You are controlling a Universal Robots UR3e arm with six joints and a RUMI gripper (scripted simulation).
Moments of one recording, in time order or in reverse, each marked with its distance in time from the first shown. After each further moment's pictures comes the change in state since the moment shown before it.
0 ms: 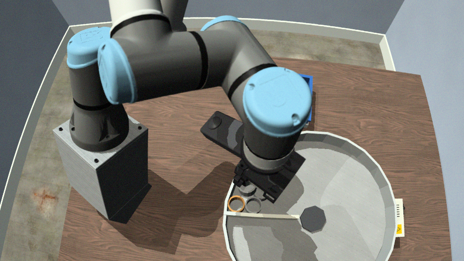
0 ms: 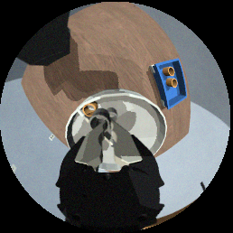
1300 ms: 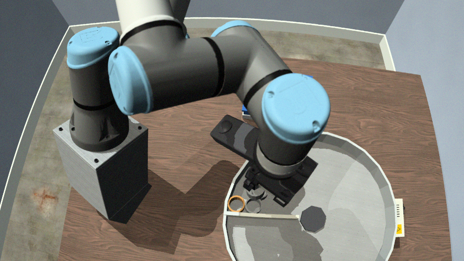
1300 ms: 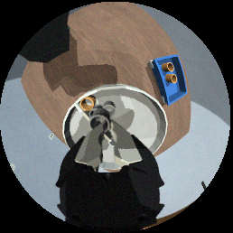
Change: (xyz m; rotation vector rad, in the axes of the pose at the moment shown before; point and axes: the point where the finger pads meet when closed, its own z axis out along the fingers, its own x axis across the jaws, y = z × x) arm 0.005 0.018 0.000 -0.001 0.000 0.000
